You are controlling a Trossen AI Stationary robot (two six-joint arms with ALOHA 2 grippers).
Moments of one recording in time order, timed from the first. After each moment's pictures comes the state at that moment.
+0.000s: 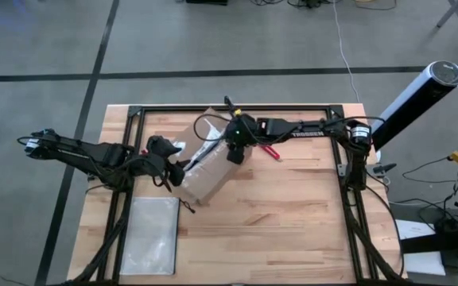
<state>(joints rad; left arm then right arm) -0.21 0.93 0.82 -0.65 -0.64 -0.68 -0.22 1.89 1.45 -0.42 0.12 -0.06</state>
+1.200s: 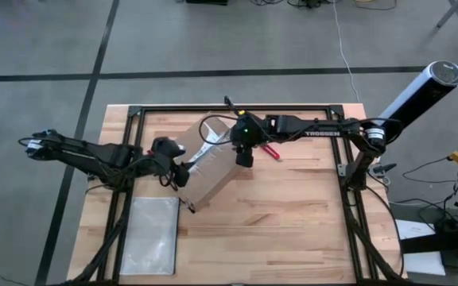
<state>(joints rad) -0.16 0.99 0.82 -0.61 -0.58 -0.69 -0.22 1.75 1.45 -0.56 0.02 -0.13</state>
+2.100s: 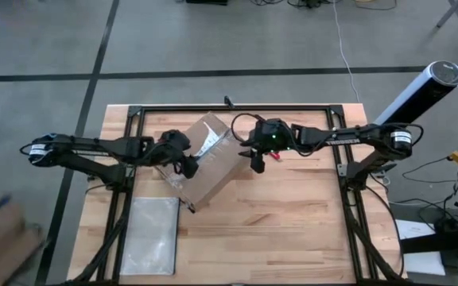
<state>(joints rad) 0.06 1.12 0.82 -0.55 -0.38 -0.57 -0.25 1.53 0.95 0.03 -0.13 -0.01</state>
